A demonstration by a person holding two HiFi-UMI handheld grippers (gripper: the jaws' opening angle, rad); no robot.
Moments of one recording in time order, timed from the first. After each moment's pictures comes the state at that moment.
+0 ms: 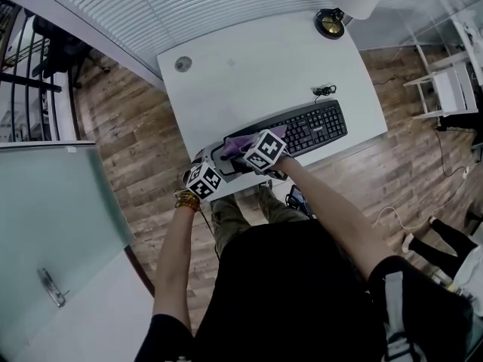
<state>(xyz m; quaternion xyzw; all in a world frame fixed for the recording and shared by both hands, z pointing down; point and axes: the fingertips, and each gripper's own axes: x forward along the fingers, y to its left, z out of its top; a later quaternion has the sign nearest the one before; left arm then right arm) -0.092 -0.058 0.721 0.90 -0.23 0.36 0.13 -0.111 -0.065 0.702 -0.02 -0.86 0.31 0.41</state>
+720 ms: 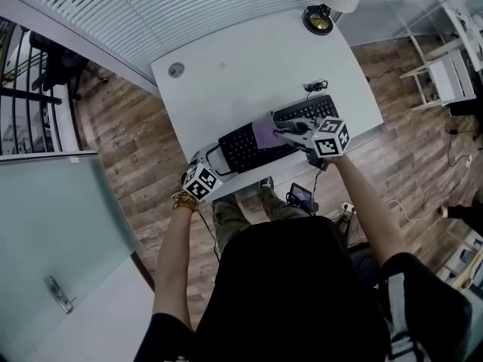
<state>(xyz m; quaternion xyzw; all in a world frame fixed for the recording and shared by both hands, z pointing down) -0.093 -0.057 0.722 0.89 -0.23 0.36 0.14 0.029 -0.150 0.589 0.07 -0.93 0.32 0.18</state>
